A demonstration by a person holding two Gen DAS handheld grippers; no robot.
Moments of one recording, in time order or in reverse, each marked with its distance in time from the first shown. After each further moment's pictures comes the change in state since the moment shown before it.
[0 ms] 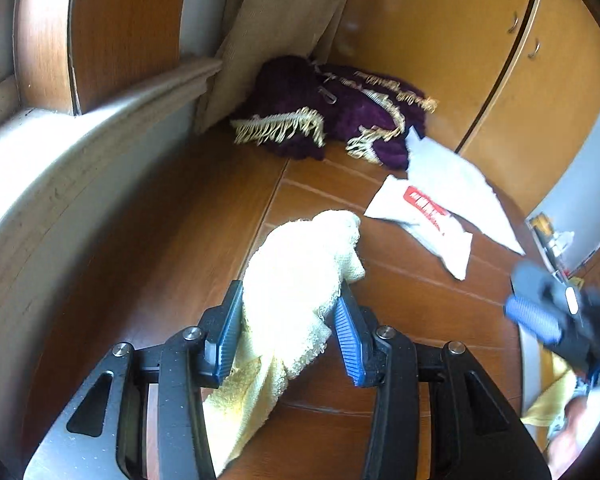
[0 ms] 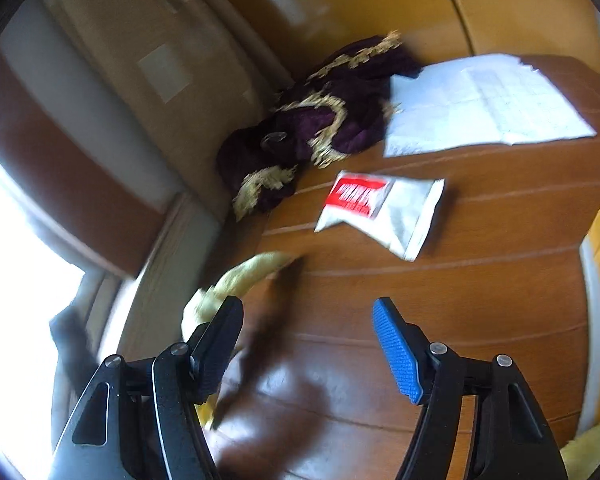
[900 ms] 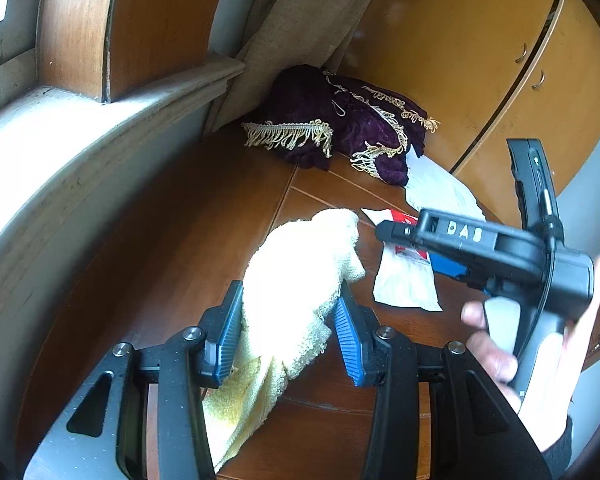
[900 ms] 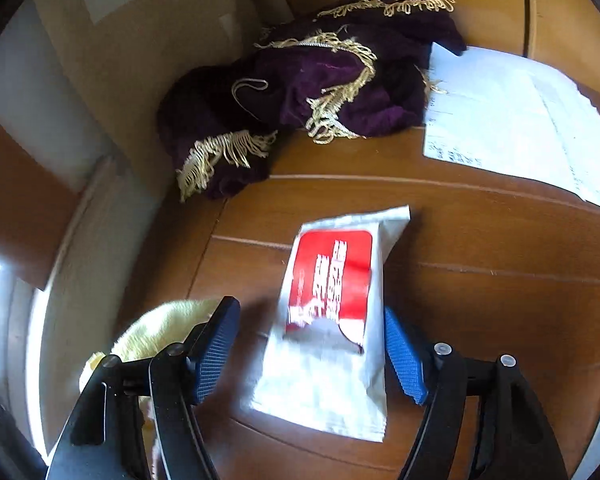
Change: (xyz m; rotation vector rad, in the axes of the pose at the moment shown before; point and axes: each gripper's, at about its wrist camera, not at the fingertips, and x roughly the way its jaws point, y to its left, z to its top) left arm -0.006 0.015 0.004 -0.080 0.004 -0.038; right arm 0.114 0.018 0.042 -0.165 0.209 -0.178
